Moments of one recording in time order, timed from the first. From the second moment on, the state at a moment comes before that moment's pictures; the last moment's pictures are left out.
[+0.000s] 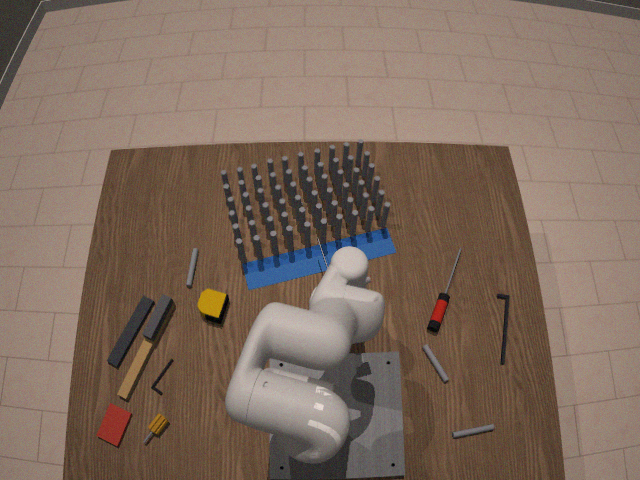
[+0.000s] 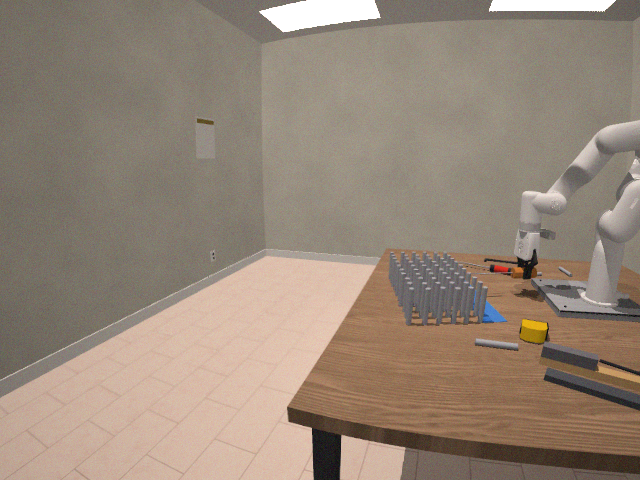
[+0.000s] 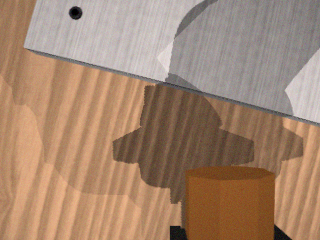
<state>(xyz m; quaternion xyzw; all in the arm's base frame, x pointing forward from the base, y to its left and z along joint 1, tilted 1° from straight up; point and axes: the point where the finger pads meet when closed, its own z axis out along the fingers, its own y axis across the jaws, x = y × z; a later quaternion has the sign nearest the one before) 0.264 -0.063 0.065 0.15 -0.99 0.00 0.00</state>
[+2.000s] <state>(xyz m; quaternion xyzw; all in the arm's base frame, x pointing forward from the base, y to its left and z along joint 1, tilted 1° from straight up) 0.267 -0.064 0.008 0.15 -0.99 0.00 0.00</state>
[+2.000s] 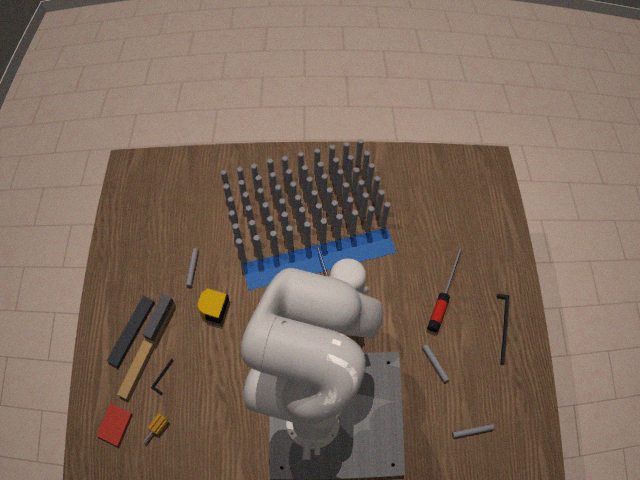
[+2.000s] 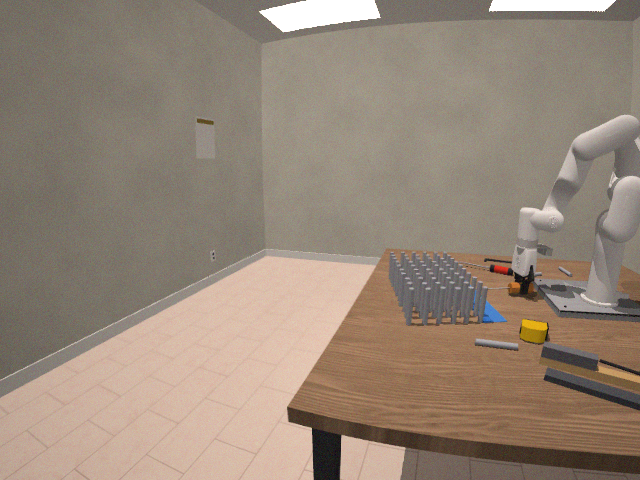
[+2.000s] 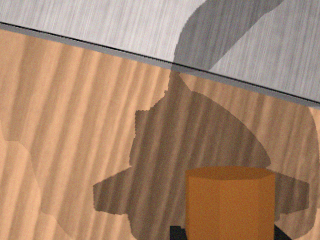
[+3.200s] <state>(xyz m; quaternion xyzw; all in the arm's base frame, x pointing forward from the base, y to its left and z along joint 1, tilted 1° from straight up) 0.325 -0.046 0.008 0.15 -0.99 0.00 0.00</state>
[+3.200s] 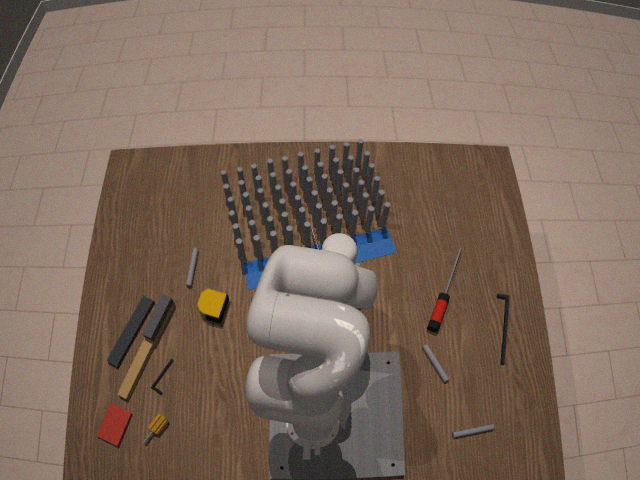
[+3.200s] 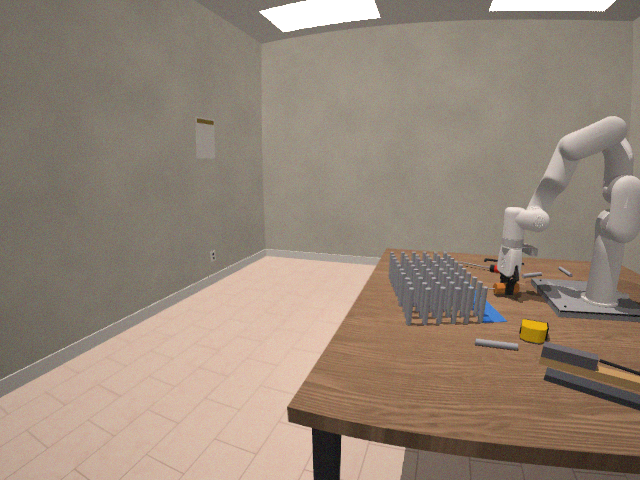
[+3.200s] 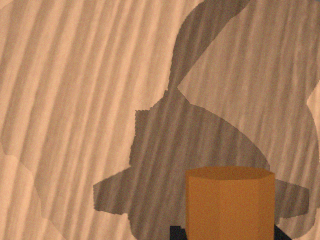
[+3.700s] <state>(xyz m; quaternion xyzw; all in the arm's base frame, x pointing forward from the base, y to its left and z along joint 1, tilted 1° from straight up) 0.371 -0.031 0.008 0.15 -0.99 0.00 0.00</state>
